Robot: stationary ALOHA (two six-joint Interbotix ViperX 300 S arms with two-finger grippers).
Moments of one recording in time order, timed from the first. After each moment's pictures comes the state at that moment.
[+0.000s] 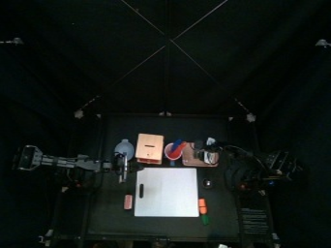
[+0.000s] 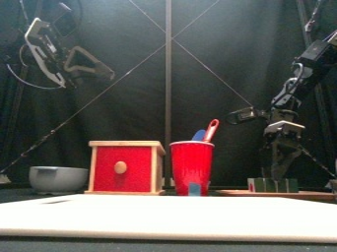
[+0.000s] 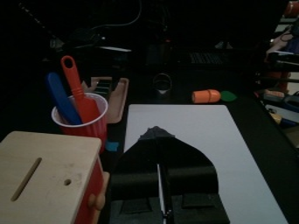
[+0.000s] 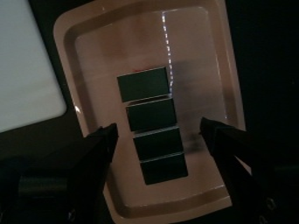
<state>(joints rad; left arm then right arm) 0.04 -0.55 1.15 -0.01 -0.45 0.01 -0.68 -0.24 0.95 0.29 0.43 -0.67</state>
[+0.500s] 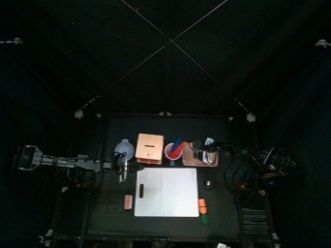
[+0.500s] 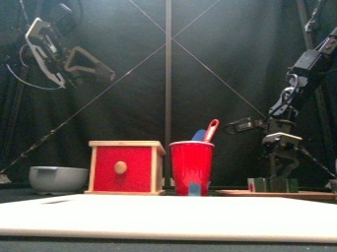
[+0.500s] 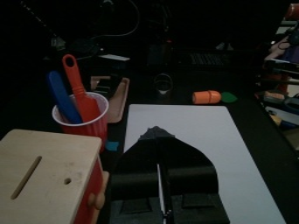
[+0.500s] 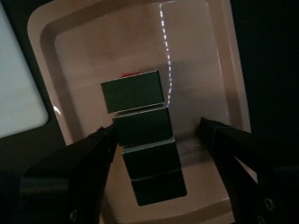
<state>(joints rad) 0.04 -0.55 1.15 -0.02 -0.45 0.00 -0.68 -0.15 0.95 0.30 0.36 -0.68</state>
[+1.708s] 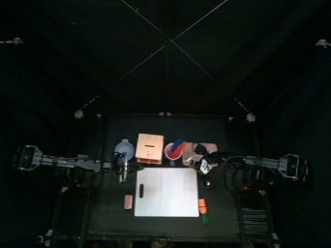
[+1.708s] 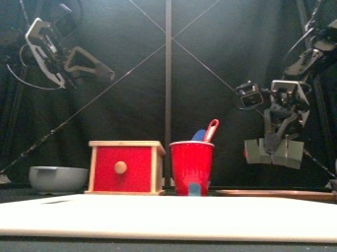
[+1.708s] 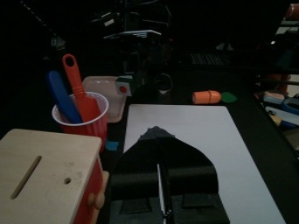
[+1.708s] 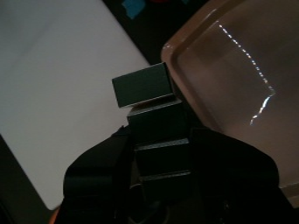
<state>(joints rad) 0.04 -0.55 1.15 -0.02 -0.45 0.00 -0.33 -0.43 0.99 0.34 0.43 0.11</state>
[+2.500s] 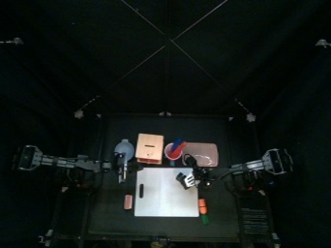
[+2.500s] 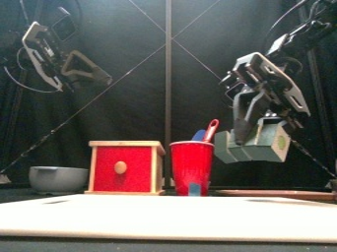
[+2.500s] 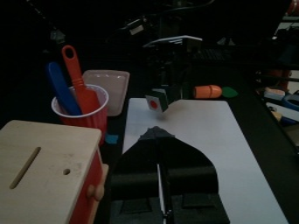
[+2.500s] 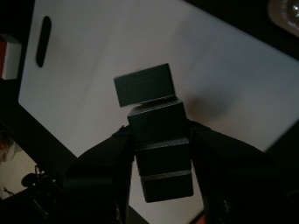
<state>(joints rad) 0.04 -0.55 1.17 -0.03 -0.45 0.00 0.10 -0.17 0.79 -0.25 0.33 1.40</state>
